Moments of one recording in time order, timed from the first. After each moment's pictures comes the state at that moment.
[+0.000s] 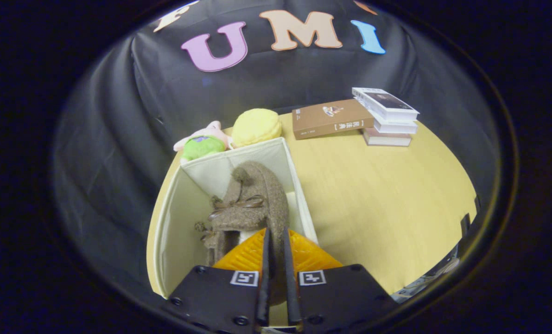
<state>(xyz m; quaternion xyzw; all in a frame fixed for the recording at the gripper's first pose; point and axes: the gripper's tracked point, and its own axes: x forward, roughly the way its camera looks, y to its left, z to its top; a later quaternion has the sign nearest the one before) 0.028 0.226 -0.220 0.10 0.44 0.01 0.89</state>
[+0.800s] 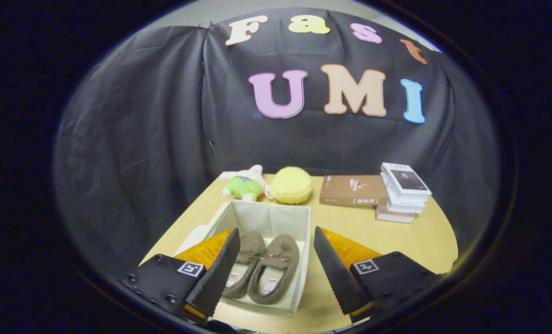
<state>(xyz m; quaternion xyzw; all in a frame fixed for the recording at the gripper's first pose) 0.031 0.211 -0.085 0.04 0.25 0.13 0.96</state>
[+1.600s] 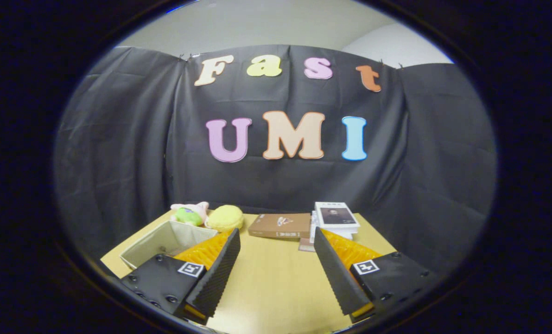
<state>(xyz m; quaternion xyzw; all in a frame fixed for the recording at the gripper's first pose) 0.007 -0.022 -0.039 0.02 0.11 0.02 0.99</state>
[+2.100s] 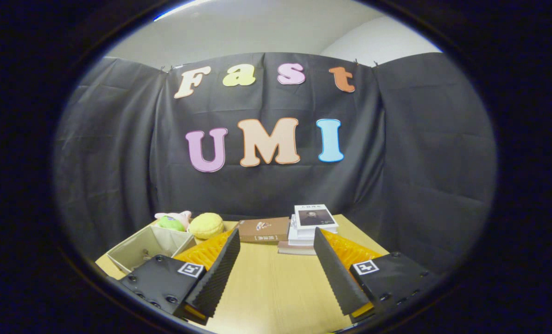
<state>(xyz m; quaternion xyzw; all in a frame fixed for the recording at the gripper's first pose) 0.000 -0.079 -0.050 0.05 0.09 -0.01 1.00</state>
